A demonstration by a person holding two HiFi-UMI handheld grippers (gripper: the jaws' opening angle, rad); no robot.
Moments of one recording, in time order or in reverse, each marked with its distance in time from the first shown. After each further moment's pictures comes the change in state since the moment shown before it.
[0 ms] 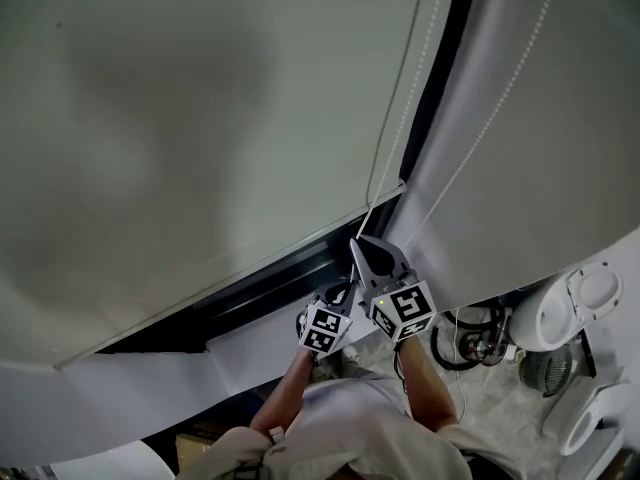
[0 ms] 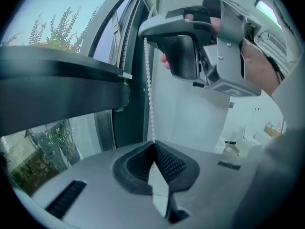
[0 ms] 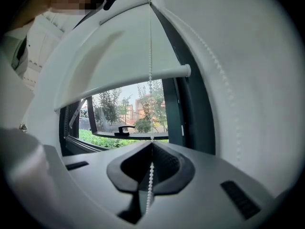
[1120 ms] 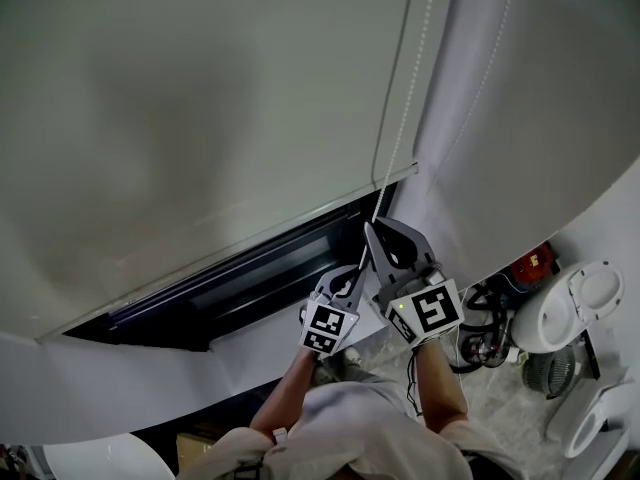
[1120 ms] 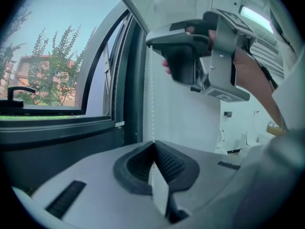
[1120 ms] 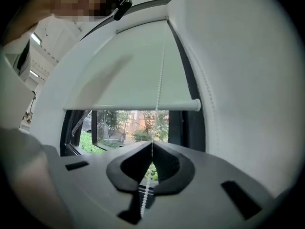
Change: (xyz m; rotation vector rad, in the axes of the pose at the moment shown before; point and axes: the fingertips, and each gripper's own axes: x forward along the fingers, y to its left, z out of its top) left arm -0.041 -0.025 0.101 0.053 -0.198 0.008; right arm -0.044 0.016 0.113 -0.150 -0.147 0.003
